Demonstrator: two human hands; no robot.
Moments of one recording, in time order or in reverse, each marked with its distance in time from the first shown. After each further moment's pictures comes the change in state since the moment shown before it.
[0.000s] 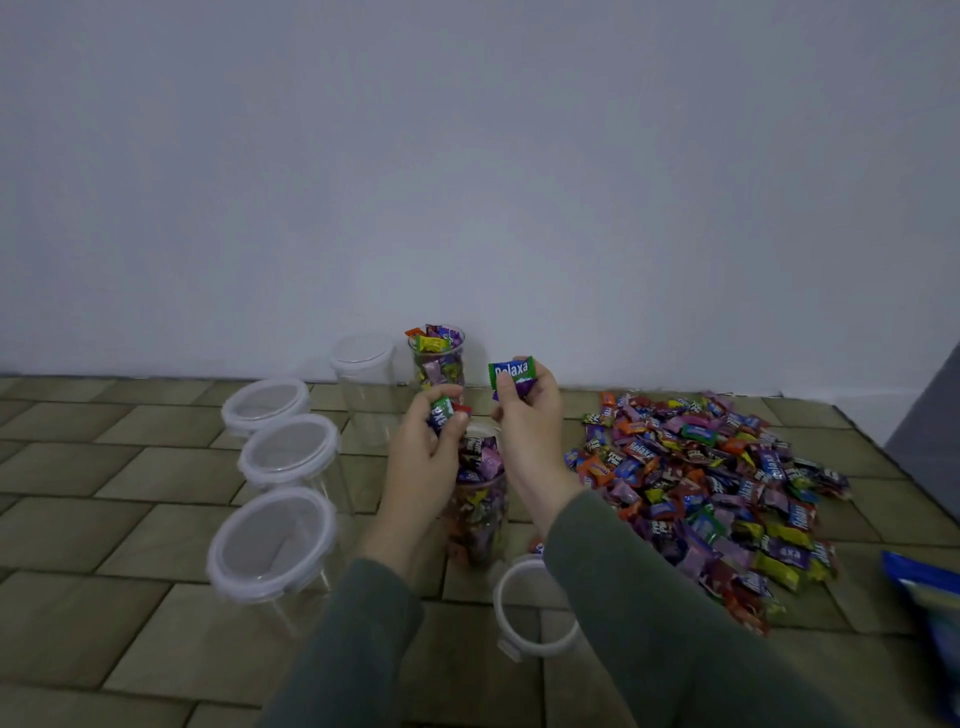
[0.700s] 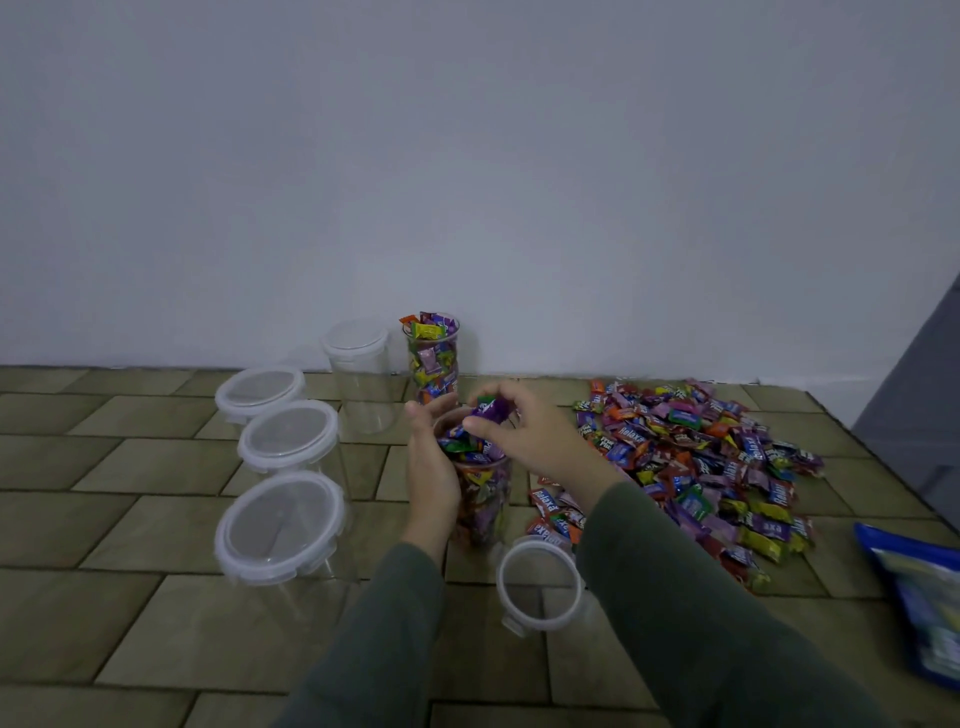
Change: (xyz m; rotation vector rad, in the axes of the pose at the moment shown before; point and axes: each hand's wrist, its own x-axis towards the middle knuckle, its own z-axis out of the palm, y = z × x) left_hand -0.010 -0.022 0.023 -0.572 0.088 -0.381; right_hand -0.016 -0.019 -0.032 -0.816 -0.549 -0.135
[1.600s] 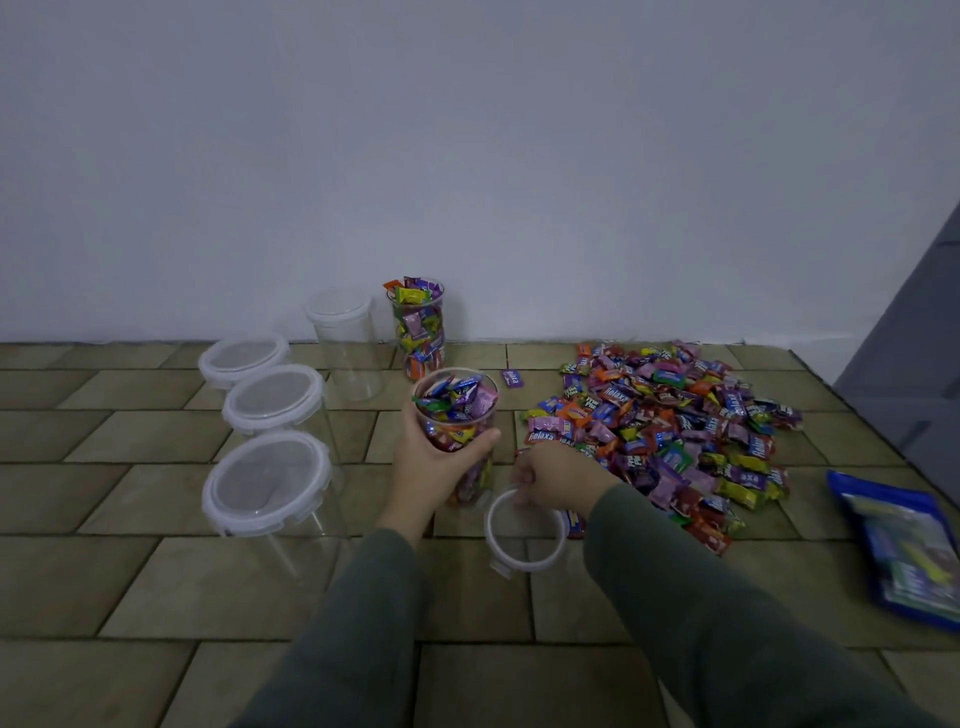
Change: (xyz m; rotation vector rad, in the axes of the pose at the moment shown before) left_hand -0.020 -0.027 -0.025 0.452 -0.147 0.086; right_hand -0.033 0.092 0.007 -0.659 -0.385 0.259
